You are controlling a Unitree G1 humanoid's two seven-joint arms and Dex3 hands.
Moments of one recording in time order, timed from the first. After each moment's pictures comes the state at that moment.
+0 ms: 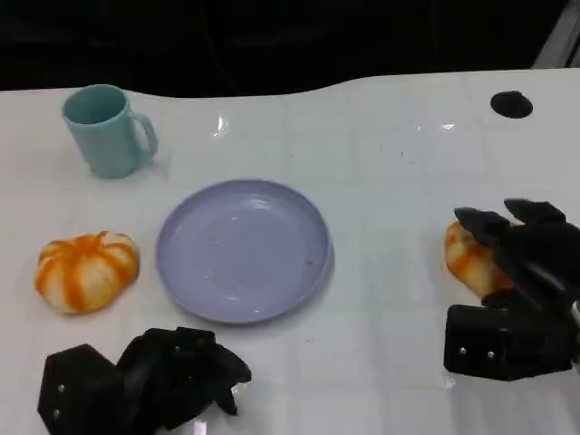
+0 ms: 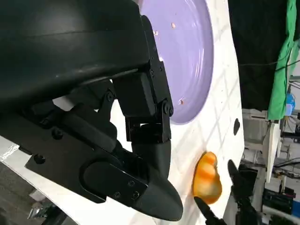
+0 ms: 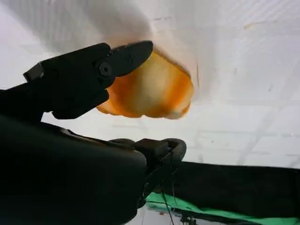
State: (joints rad) left arm 0.02 0.00 0.01 0.39 -0.18 -0.22 -0.39; right arm -0.40 -0.39 0.40 0.50 -0.86 0.01 -0.12
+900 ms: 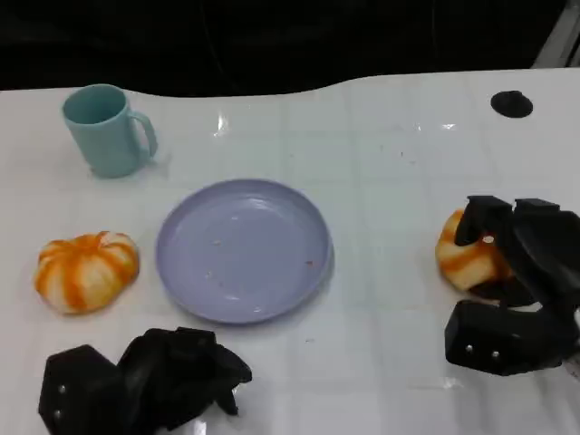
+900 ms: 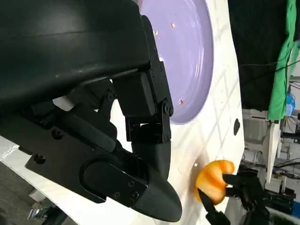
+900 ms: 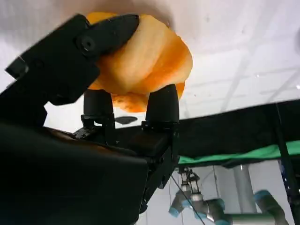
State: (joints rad) left arm 0.03 0.00 0.01 0.38 -0.18 -0.22 -0.39; right arm -0.49 -0.35 0.40 0.78 -0.76 -0.28 -0.53
